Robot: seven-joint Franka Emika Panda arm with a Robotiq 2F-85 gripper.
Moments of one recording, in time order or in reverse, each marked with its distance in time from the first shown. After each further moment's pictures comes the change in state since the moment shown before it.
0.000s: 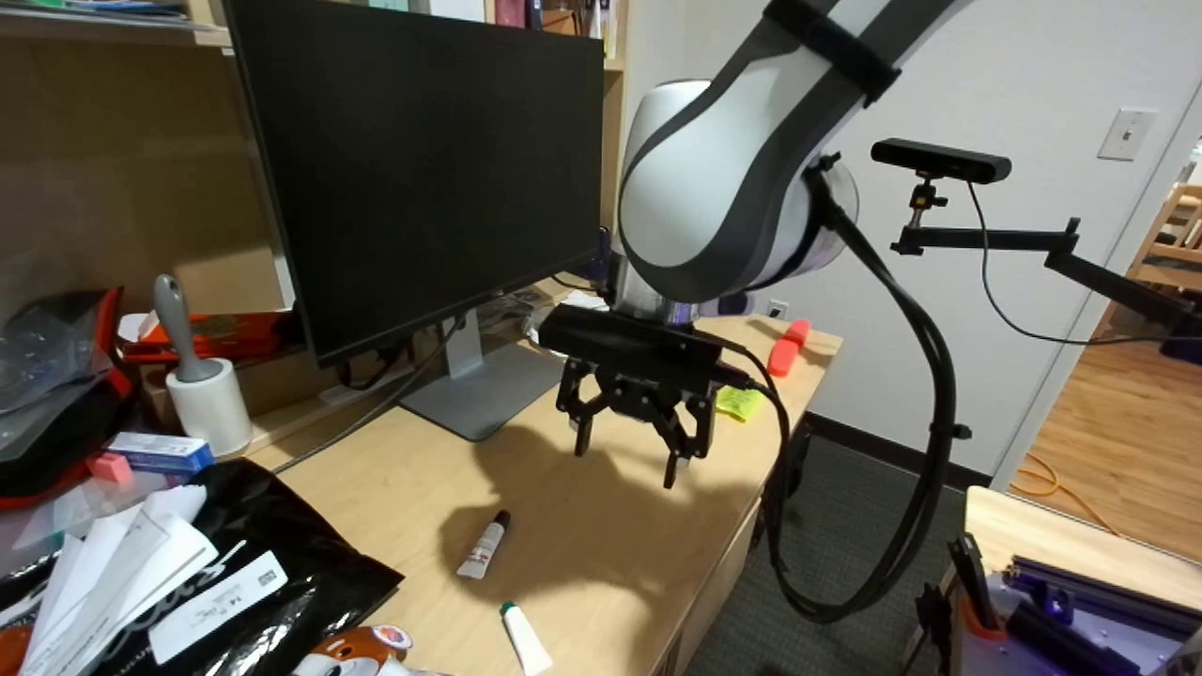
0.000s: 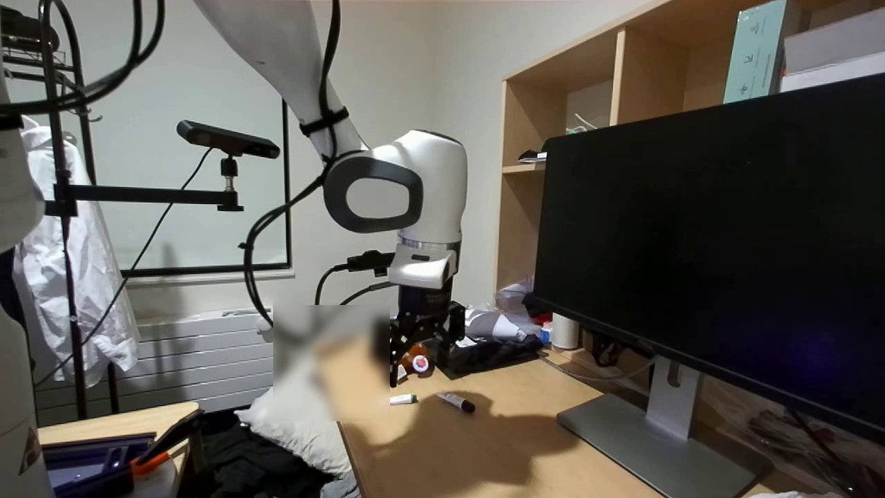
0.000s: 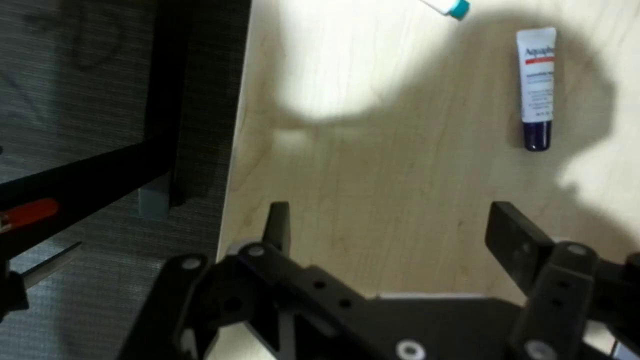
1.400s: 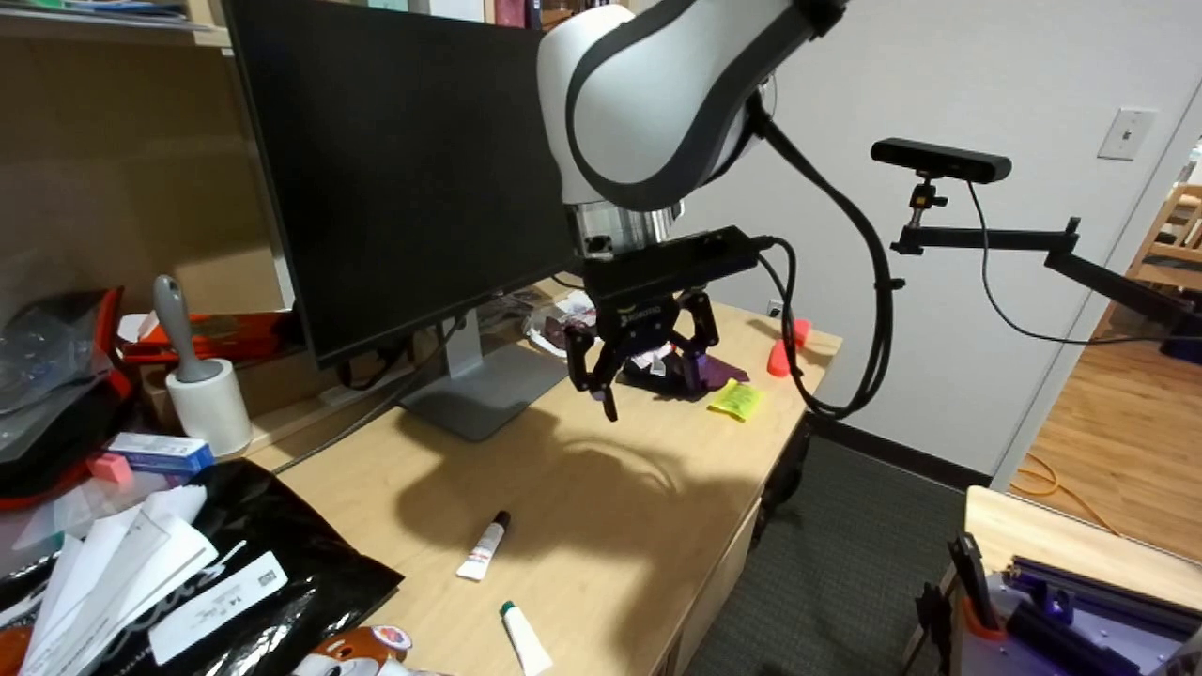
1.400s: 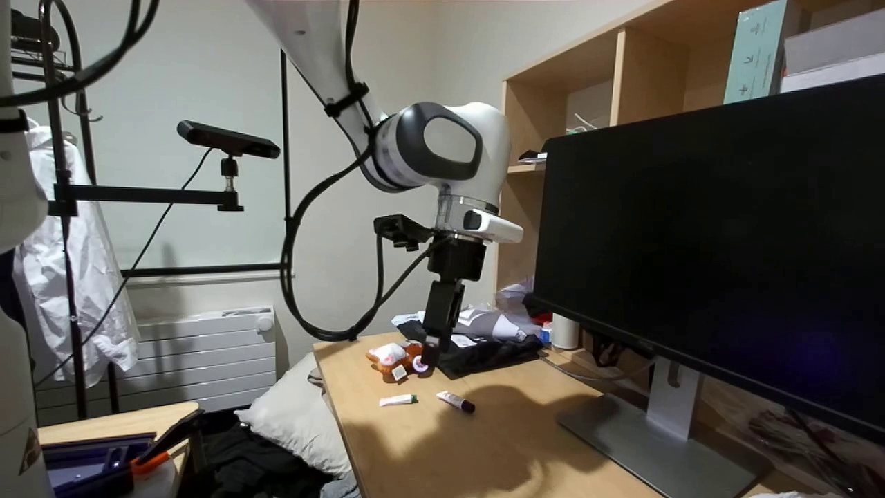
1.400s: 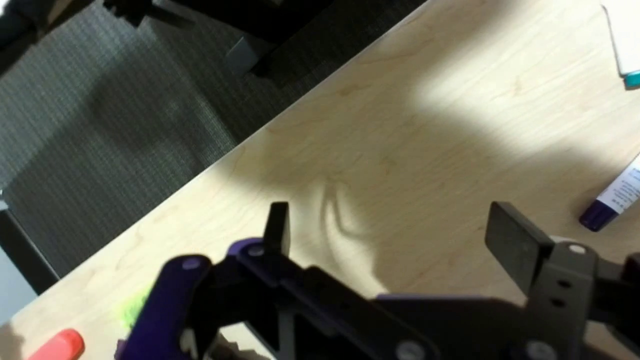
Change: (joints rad) arm -0.024 0.038 -0.019 0.259 -0.374 -0.458 -0.471
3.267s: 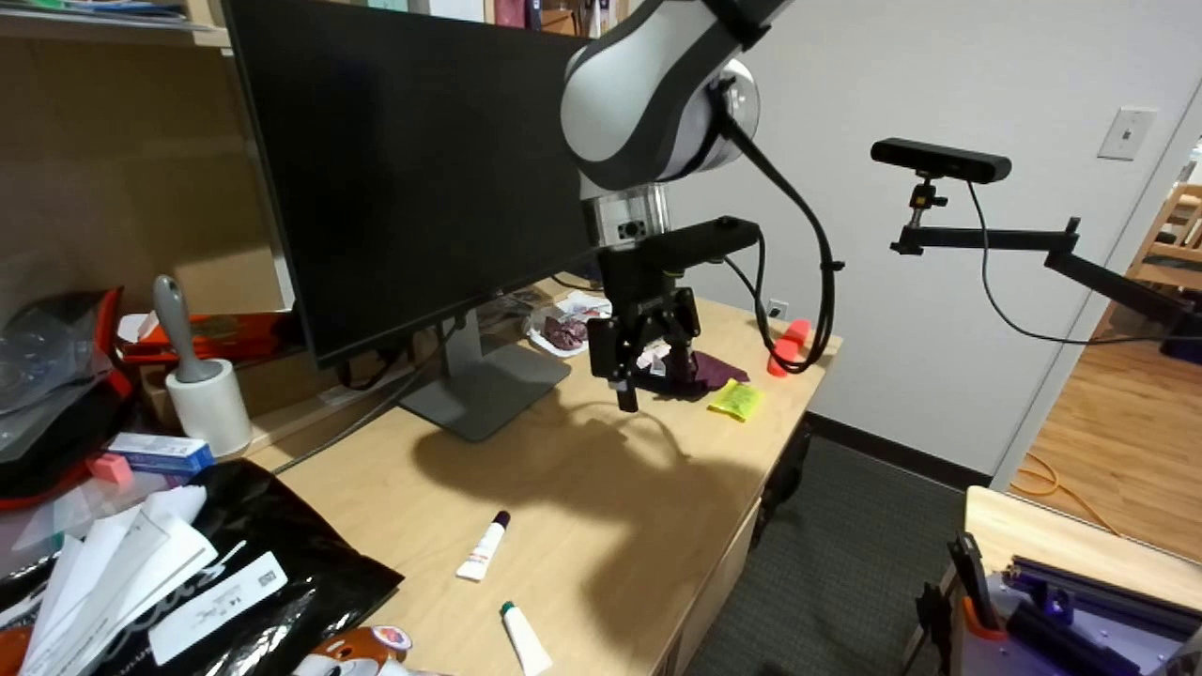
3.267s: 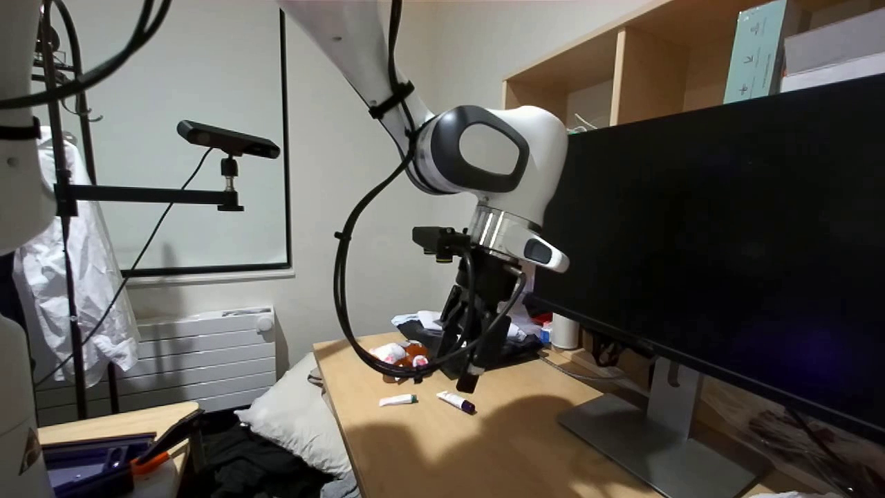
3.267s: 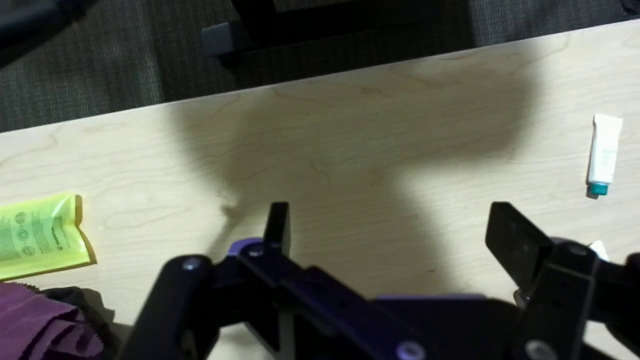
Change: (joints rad) arm -0.075 0.105 -0.040 0.112 0.143 -0.077 -0.671
